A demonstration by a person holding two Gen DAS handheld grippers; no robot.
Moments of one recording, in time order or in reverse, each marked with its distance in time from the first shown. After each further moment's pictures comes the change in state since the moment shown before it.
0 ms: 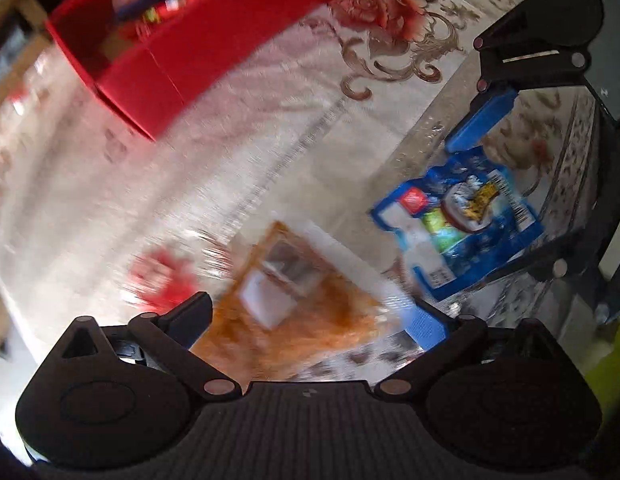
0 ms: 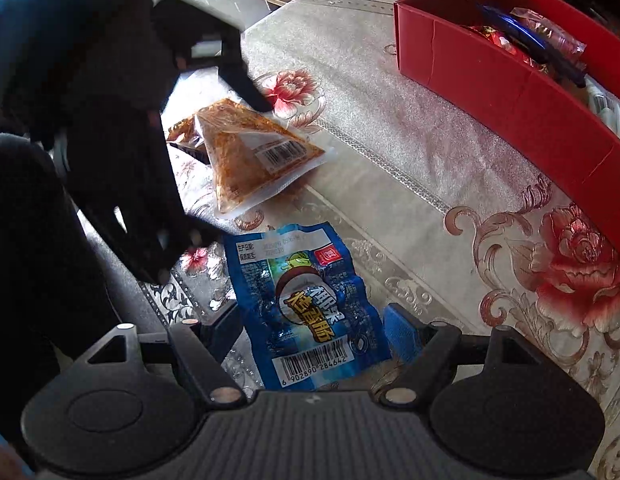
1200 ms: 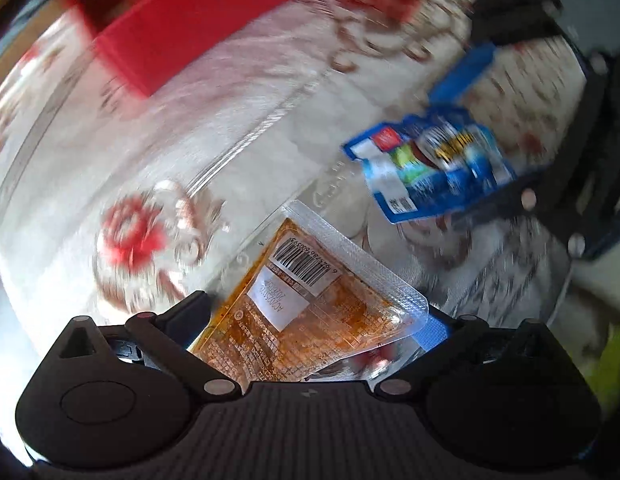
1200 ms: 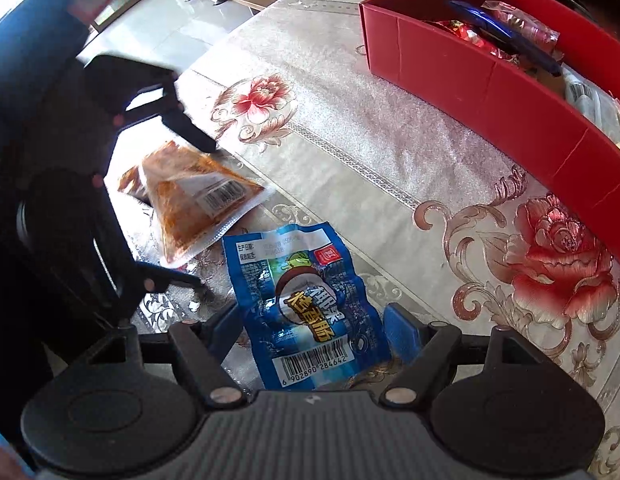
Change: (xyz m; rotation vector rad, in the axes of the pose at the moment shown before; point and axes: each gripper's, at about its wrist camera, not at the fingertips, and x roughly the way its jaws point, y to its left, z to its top) left arm 0.001 -0.025 -0.017 -0.138 0.000 0.037; right arm -0.009 -0.011 -0.007 0.033 -0.015 -0.030
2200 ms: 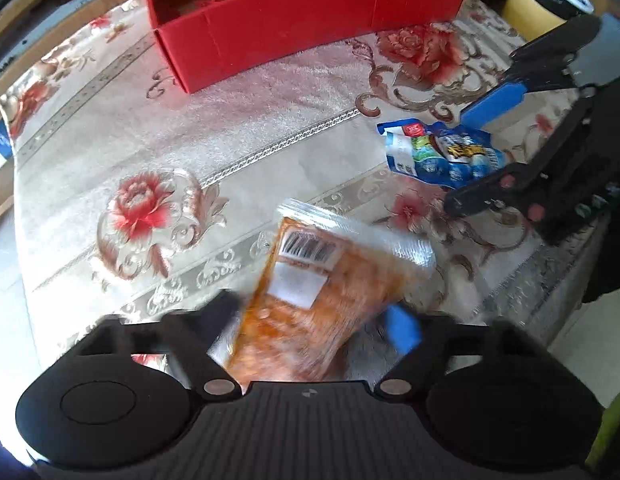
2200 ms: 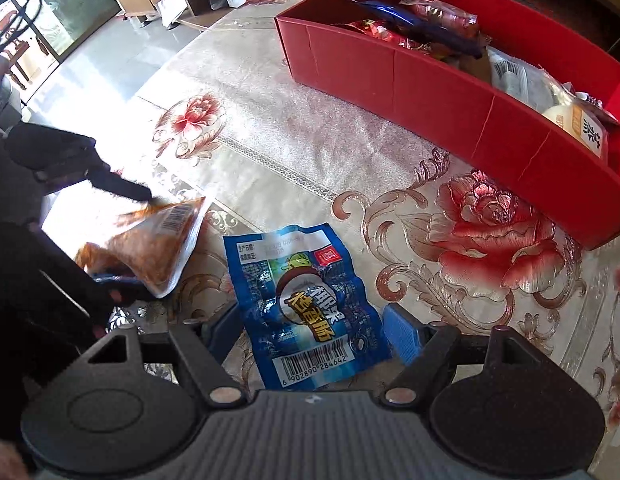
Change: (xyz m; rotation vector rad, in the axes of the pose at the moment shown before) left arm -0.024 -0.009 -0.011 -0.221 -0.111 0.024; right arm -0.013 -0.030 -0.013 0.097 -0.050 -0.090
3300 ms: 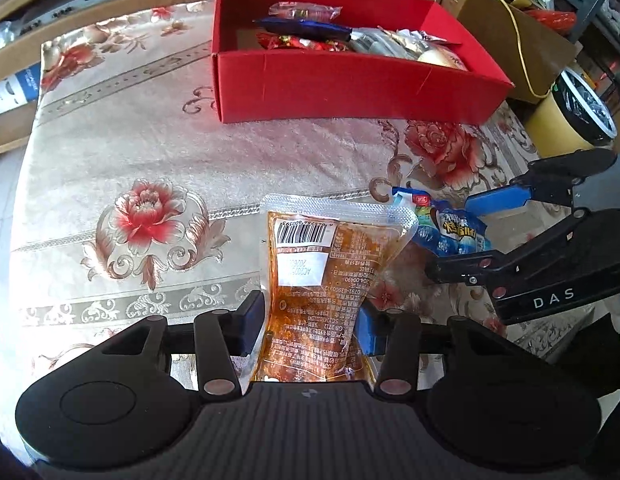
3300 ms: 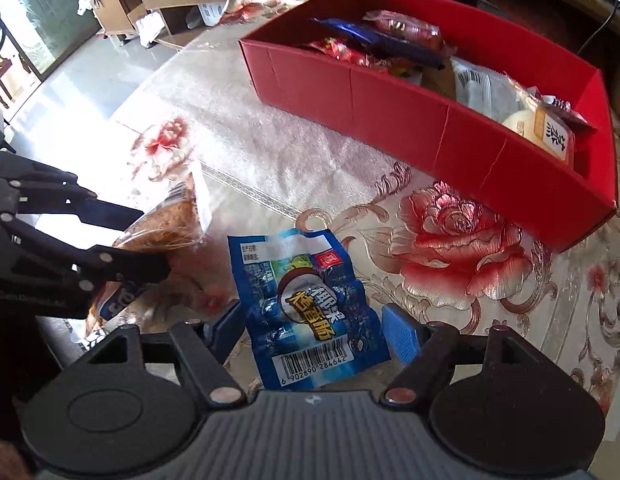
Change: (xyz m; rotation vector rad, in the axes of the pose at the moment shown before) left arm -0.007 0.002 0.007 -0.293 -0.147 -0.061; right arm -0.005 -0.013 0.006 0.032 -0.036 -0.061
